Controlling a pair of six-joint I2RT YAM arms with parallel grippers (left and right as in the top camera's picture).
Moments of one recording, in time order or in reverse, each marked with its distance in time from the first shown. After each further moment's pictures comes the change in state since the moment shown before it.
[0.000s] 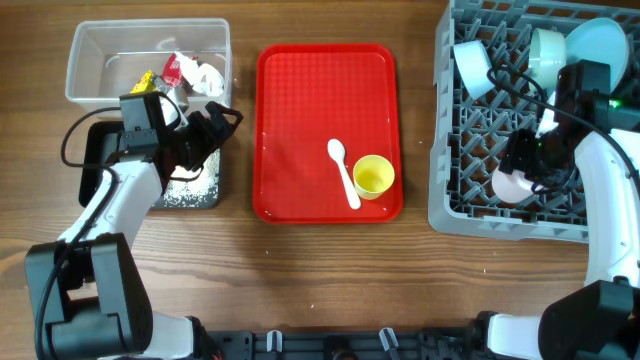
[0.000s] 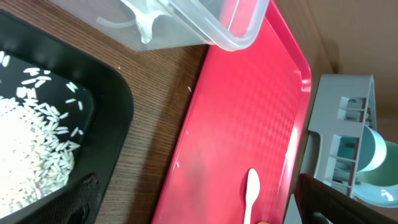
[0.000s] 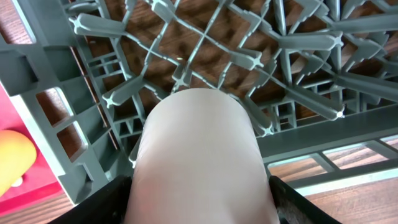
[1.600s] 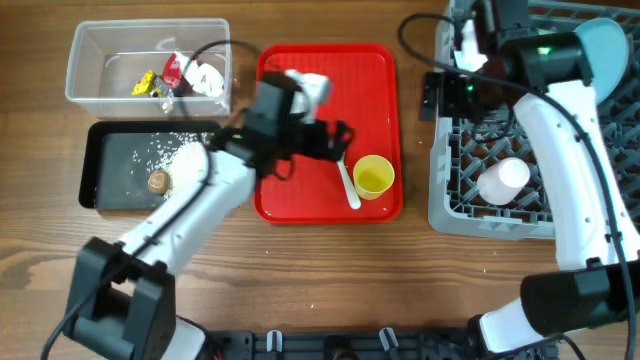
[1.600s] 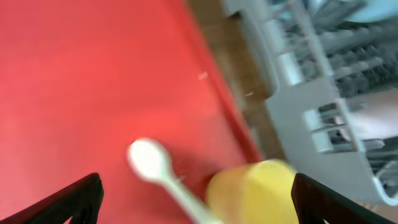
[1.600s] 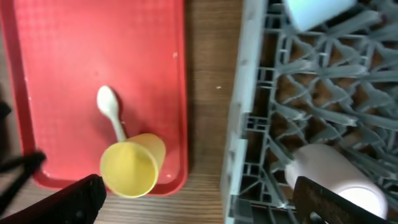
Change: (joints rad) left arm -0.589 0.000 0.235 -0.108 -0.241 0.387; right arm 0.362 0.171 0.443 -0.060 -0.079 0.045
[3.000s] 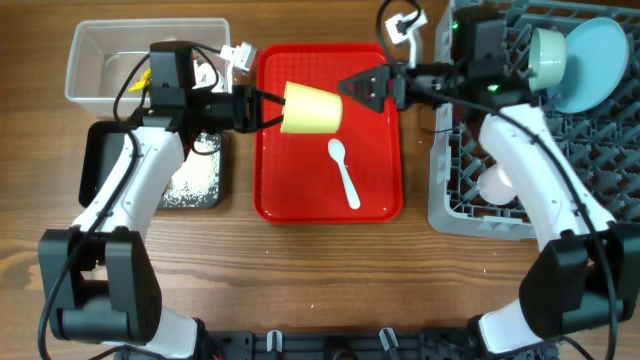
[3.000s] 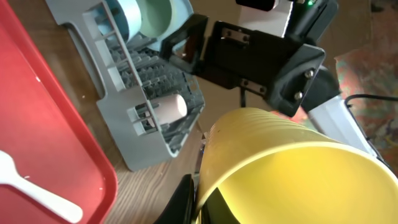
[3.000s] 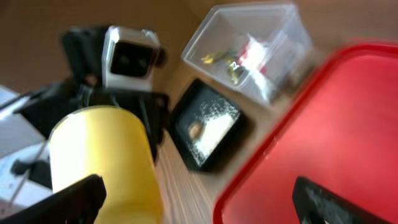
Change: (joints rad) left arm 0.417 0.057 0.037 0.062 1.092 -0.180; right arm 0.042 -0.008 -0.438 1.022 -1.027 0.045
